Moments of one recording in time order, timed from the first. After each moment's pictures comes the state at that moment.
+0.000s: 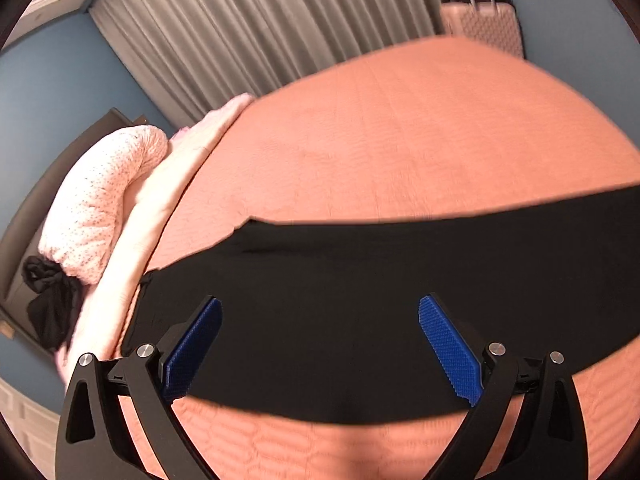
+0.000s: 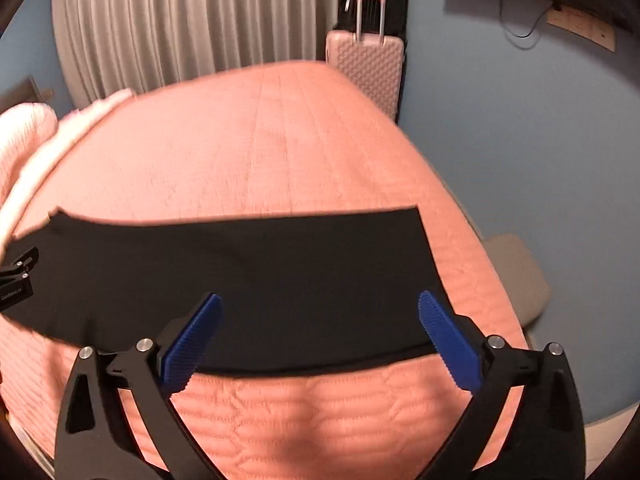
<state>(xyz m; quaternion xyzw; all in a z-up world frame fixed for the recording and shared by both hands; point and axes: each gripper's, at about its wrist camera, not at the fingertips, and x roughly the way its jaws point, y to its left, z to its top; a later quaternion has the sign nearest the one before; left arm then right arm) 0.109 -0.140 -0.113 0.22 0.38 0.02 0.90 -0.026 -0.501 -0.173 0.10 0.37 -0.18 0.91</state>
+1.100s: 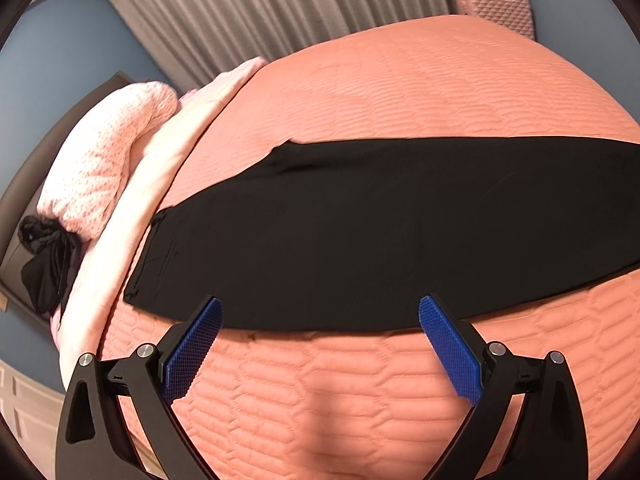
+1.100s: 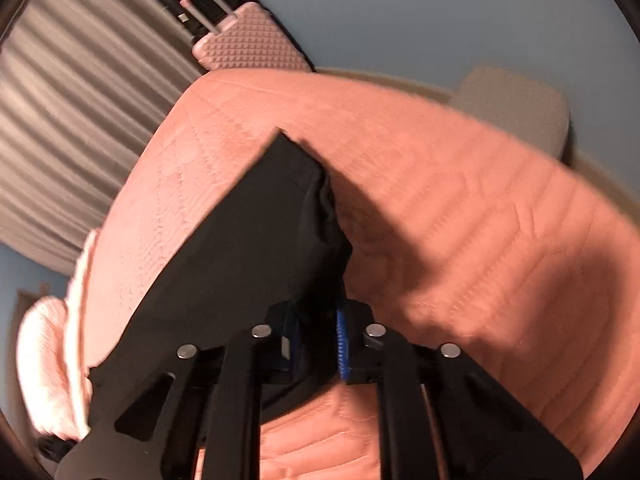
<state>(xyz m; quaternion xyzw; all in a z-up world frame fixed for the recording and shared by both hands) 0.058 -0.057 -0.149 0.19 0.43 0.04 0.88 -0.020 -0.549 -0.244 0.39 0.32 -0.24 0.83</state>
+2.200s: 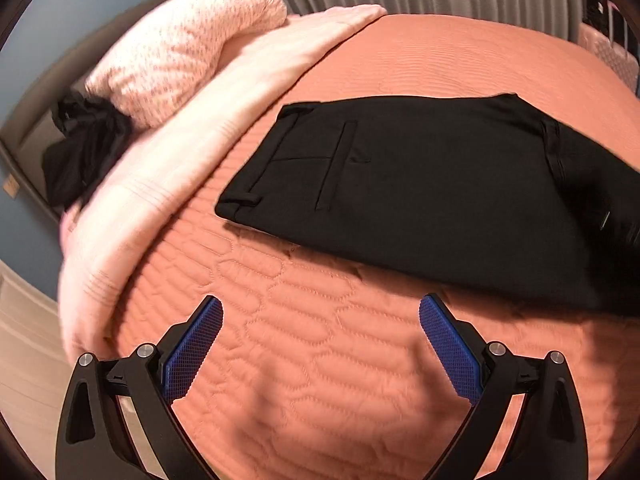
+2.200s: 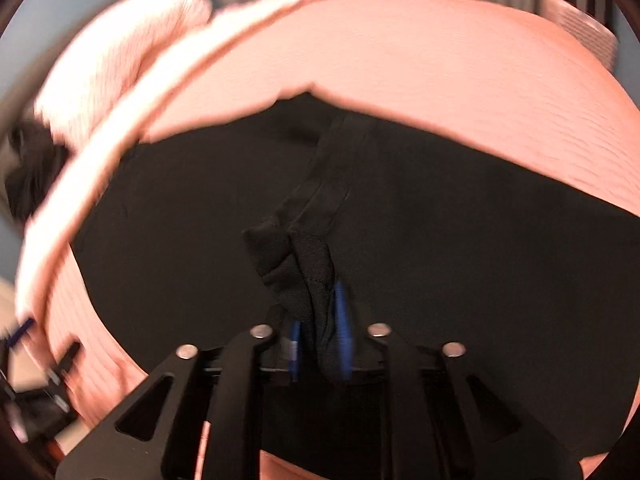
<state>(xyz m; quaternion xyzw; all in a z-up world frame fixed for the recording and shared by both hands) 0.080 0.192 -0.179 0.06 0.47 0.16 0.87 0.223 -0.036 -0.244 0.04 0.49 0.11 0.86</state>
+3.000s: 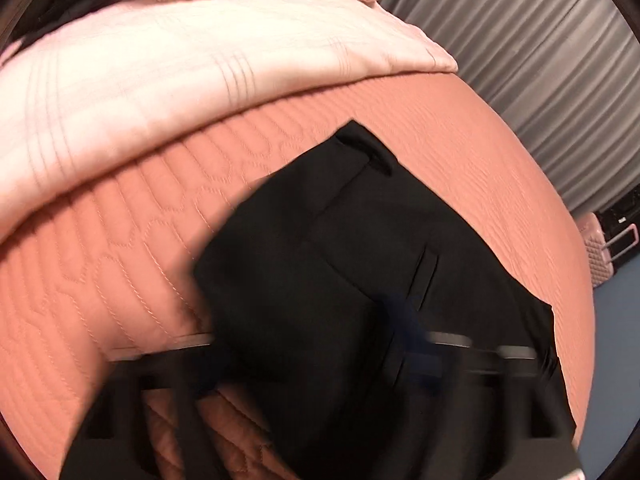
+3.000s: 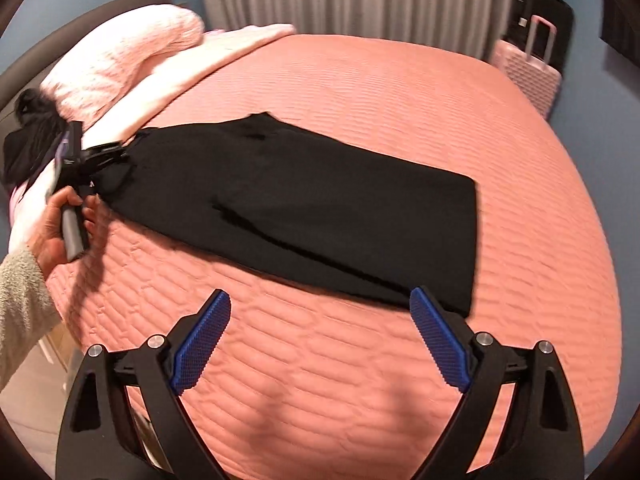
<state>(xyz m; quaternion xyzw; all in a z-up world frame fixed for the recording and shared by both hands) 0.200 0.326 -0.209 -0.26 0.43 0.12 0.86 0.036 -0.132 -0.152 0.02 0.43 0.02 0.90</state>
